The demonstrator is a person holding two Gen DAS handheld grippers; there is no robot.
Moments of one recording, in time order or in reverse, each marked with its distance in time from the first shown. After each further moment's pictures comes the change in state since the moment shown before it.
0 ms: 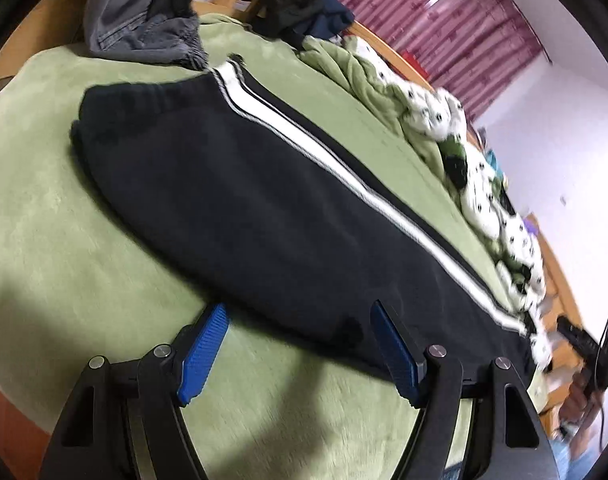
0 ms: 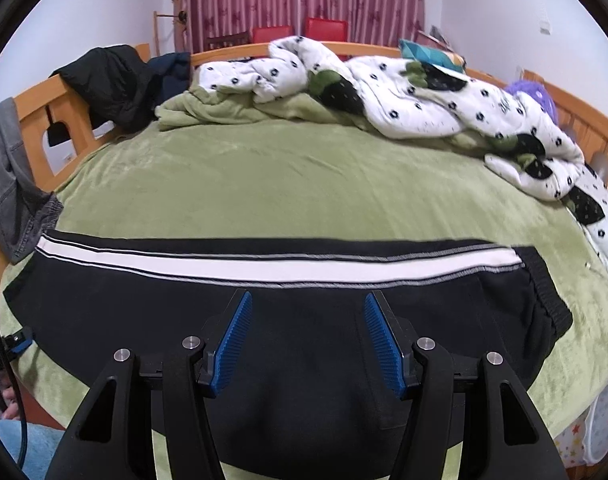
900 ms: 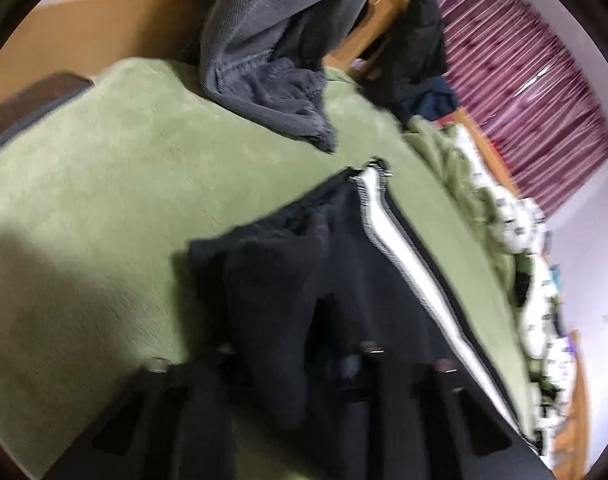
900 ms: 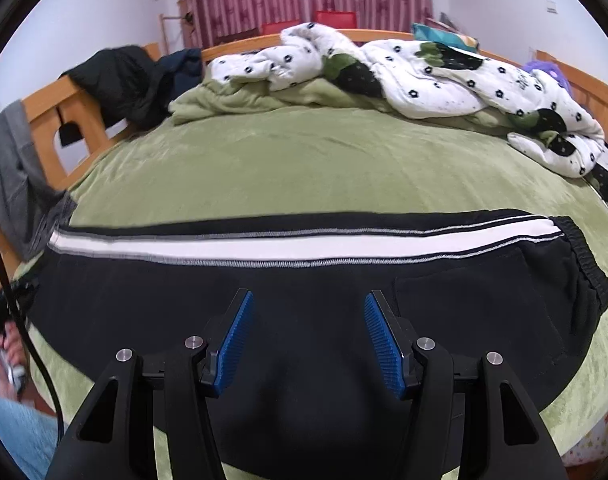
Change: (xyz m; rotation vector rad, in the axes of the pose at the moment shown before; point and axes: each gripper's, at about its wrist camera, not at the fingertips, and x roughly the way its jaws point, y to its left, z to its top) left arm 0.013 0.059 0.063 -0.259 -0.200 0.237; right arm 0.033 -0.002 -0.040 0.003 0.034 0.087
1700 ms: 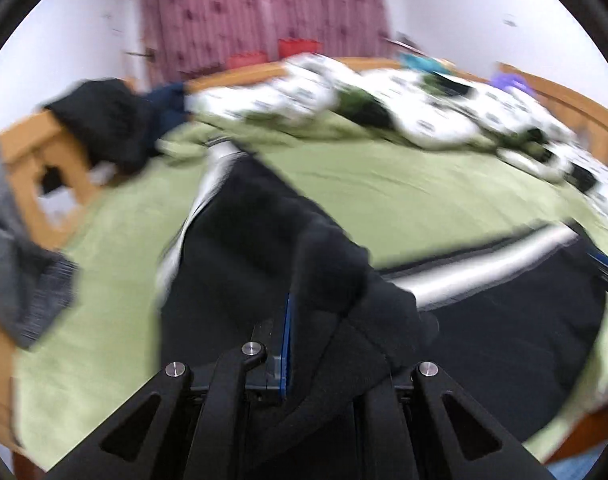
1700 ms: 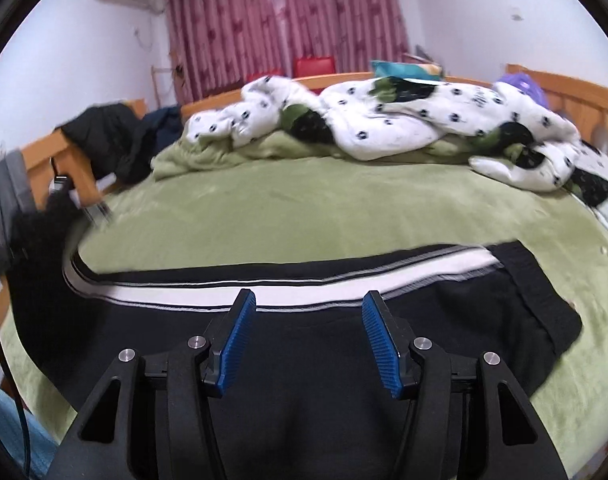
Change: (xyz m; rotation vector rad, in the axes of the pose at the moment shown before) left arm -0.075 -0.373 -0.210 0.987 0.009 -0.052; right arm -0.027 -0.137 -0.006 0.109 -0.207 0.012
